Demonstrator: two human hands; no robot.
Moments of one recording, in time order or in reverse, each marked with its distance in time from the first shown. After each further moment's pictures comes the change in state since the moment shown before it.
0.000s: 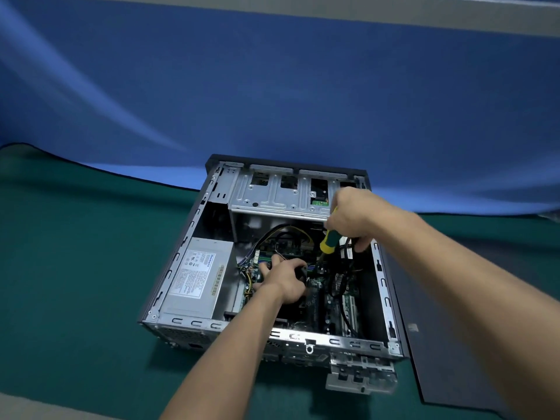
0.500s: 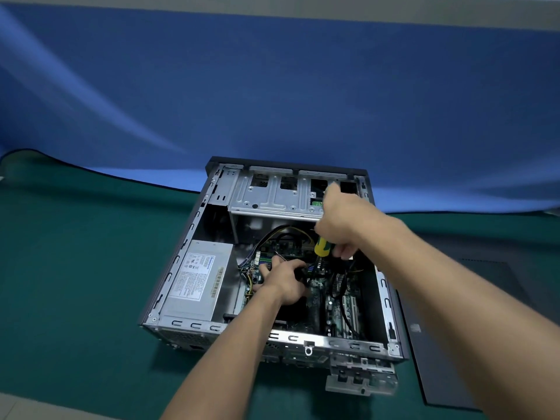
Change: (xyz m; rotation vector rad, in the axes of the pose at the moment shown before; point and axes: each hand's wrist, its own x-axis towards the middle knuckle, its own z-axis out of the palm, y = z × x) left_hand -0.002 0.002 -0.001 0.014 -0.001 -0.007; right_hand -0.011 -0.011 0.006 -0.017 0.026 -0.049
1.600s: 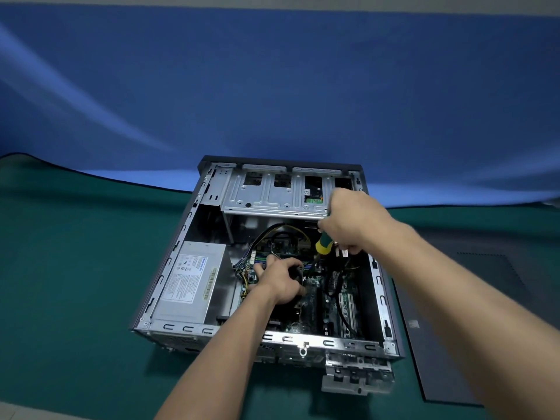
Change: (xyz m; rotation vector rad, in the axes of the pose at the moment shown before) left_hand 0.003 -0.001 0.001 -0.020 0.036 -0.002; right_hand 0.003 0.021 0.002 0.038 0.052 -0.018
